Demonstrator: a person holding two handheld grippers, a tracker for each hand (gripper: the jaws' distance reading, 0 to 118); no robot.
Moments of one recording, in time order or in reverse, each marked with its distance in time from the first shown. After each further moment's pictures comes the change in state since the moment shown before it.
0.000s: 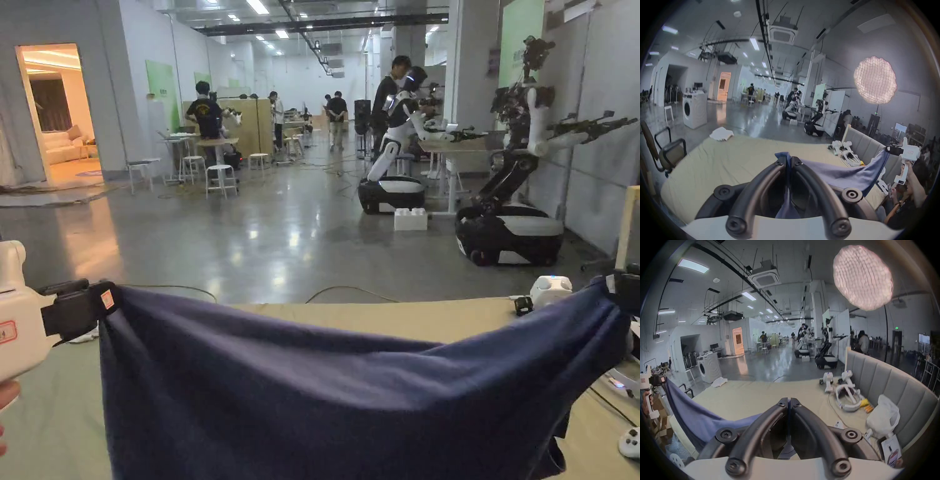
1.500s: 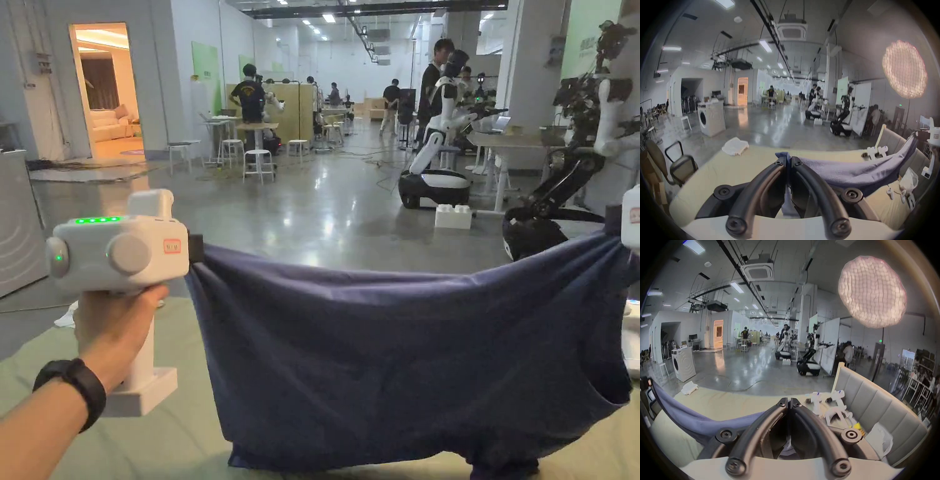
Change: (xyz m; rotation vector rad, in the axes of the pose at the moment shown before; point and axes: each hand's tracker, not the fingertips) left arm -0.024 0.006 -0.271 -0.153 0.223 -0.014; right arm -0.043 0.060 -0.238 -0.076 -0.203 0.068
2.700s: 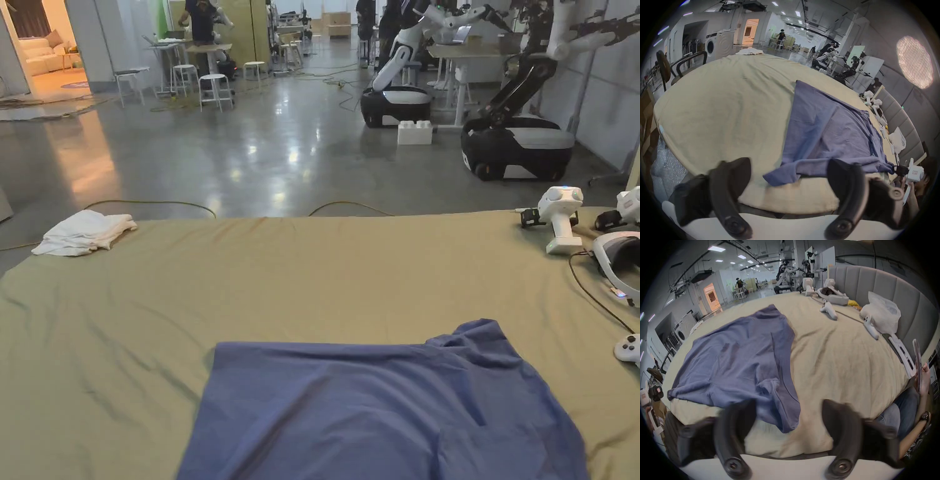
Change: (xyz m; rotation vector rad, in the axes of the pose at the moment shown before) left arm -0.085 -0.382 0.201 -0.430 -0.024 0.220; right arm 0.093 -0.429 0.233 -0.595 0.072 -0.140
